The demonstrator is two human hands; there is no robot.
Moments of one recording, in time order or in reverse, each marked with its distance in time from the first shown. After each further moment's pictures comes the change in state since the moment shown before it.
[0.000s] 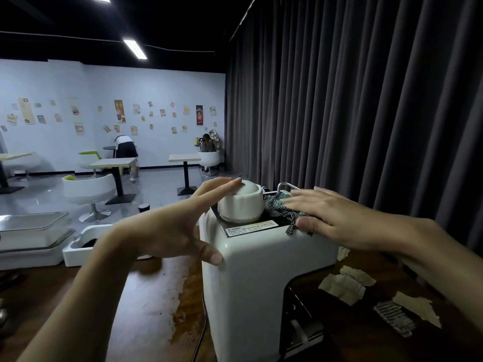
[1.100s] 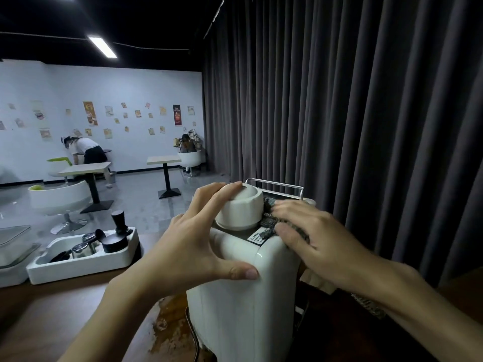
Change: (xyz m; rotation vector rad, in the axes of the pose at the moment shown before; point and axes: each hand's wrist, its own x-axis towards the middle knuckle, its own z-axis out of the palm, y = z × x) left_hand 0.016 0.041 0.062 0.054 0.352 0.048; right_hand -0.038 -0.040 0.031 0.229 0.527 0.030
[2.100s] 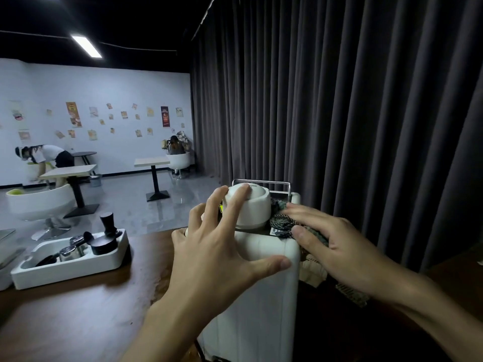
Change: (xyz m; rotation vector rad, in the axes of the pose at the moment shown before) left_hand -0.008 0.044 0.049 0.279 0.300 -0.104; right_hand -0.036 0.003 -0.022 0.142 -0.004 0.209
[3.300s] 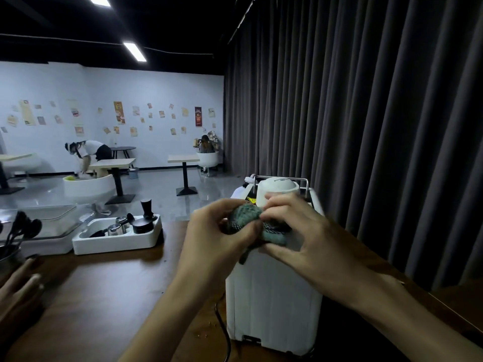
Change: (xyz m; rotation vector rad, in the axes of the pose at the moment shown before) left_hand -0.023 0.019 -0.045 -0.720 0.130 -0.316; right_hand -0.003 -0.058 0.027 0.011 0.097 -0.419
